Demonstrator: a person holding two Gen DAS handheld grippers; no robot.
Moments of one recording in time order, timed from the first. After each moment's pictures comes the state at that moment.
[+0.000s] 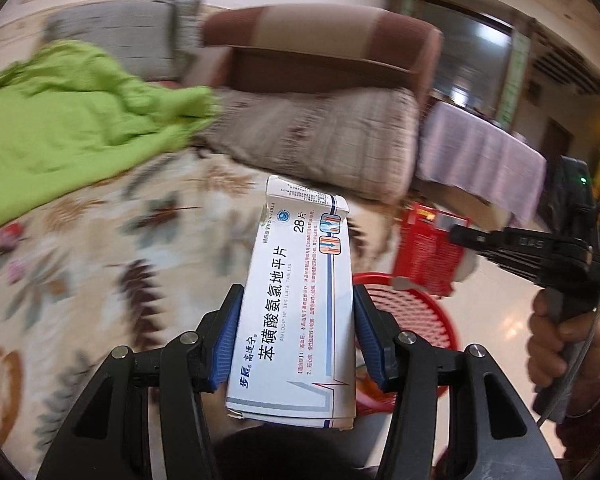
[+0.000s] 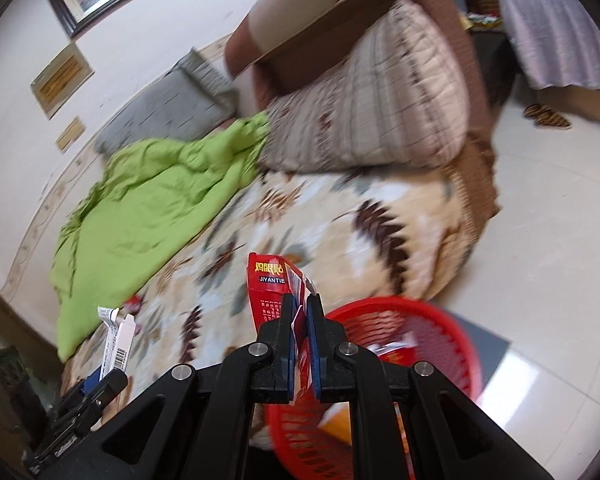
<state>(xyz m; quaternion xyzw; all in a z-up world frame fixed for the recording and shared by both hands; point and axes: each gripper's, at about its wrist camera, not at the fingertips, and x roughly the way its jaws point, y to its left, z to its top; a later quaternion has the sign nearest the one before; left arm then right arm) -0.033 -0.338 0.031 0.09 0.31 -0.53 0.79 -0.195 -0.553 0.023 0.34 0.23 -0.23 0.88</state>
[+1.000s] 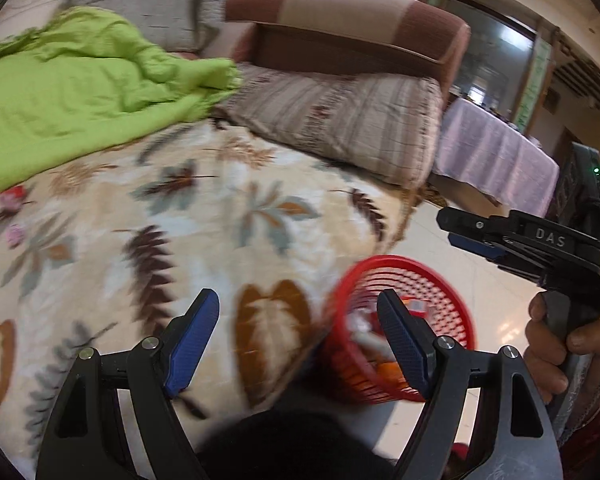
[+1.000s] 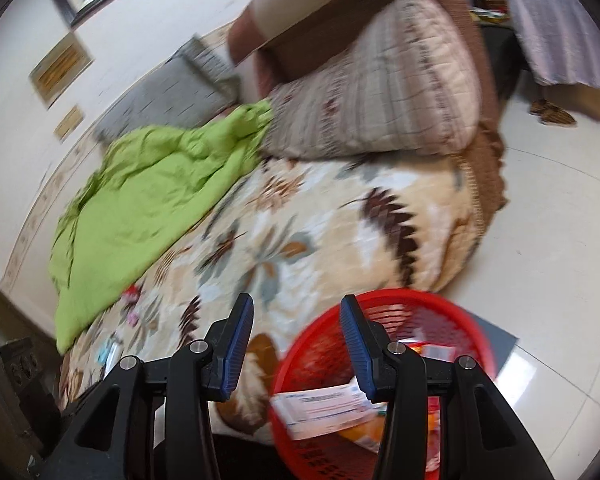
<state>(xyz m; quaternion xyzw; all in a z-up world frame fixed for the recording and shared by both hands) 0.002 -0.309 0.004 0.07 0.35 -0.48 0.80 -0.161 -0.540 0.015 0.33 0.26 -0.20 0.88</state>
